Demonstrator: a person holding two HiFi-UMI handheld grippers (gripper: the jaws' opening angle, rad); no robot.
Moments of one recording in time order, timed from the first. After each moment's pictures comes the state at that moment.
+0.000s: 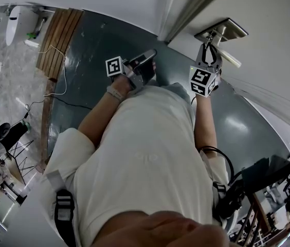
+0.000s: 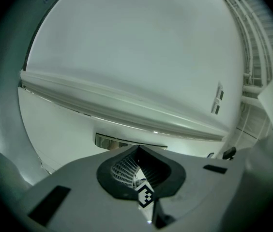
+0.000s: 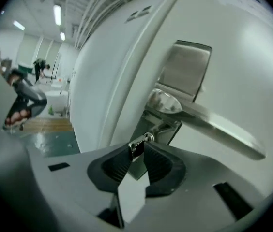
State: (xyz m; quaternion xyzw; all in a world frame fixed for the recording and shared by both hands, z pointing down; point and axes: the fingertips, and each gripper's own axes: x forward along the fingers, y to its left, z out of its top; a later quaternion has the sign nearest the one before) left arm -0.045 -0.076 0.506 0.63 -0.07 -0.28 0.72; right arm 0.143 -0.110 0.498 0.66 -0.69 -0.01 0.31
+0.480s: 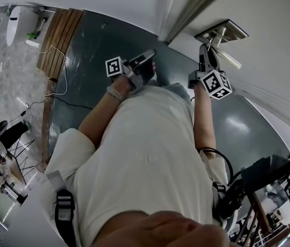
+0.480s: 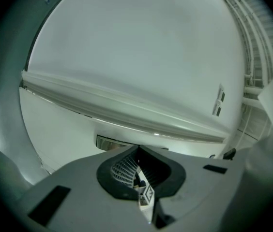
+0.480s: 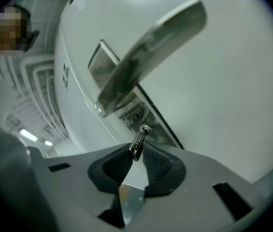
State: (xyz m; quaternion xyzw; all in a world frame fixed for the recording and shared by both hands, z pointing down) left arm -0.048 -0.076 0.508 0.62 -0.08 -0.29 0.73; right arm 0.147 -0.104 0.496 0.62 -0.72 0.31 -0.10
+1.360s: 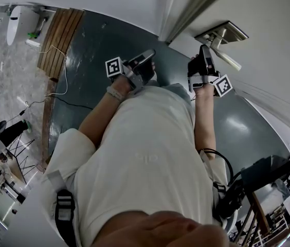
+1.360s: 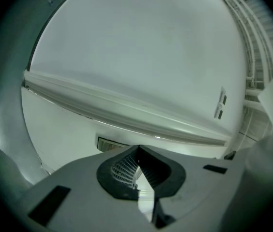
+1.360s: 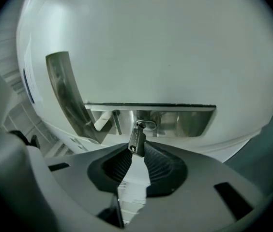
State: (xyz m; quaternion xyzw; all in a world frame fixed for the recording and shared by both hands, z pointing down) left arm -0.053 -0.078 0.512 0.61 -0.09 -0.29 0.73; right arm 0.141 -0.099 0.498 0.40 -0.62 0.51 -0.44
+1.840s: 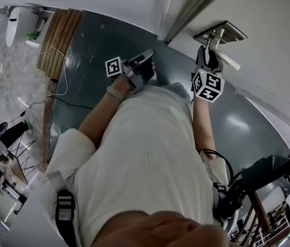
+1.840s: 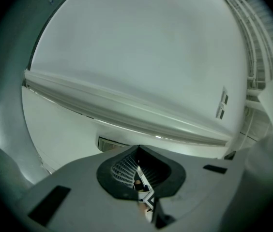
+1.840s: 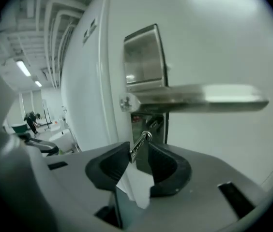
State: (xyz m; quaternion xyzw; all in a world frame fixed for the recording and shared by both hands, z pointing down) left arm -0.051 -0.078 0.515 0.61 -0.08 -0.29 0.73; right arm 0.141 -0.094 0.491 0.67 -0.71 0.17 0.13
